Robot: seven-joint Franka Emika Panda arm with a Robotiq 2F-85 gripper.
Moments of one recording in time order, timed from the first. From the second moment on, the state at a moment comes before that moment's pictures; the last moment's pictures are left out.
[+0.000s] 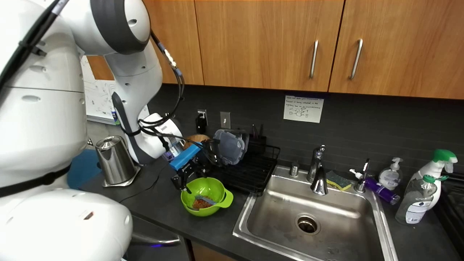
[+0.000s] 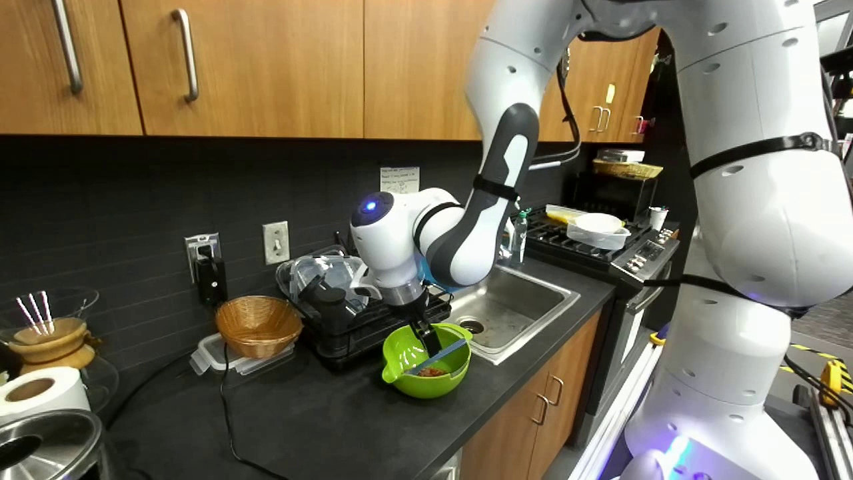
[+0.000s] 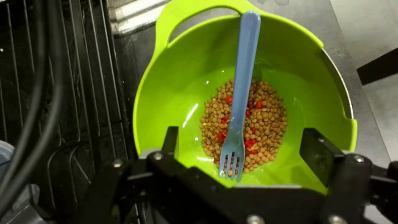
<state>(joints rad) 0.14 0.35 0.14 -2.42 -0.96 2.48 -0.09</state>
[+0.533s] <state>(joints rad) 0.13 0.33 0.14 -2.44 -0.90 2.45 -0.14</state>
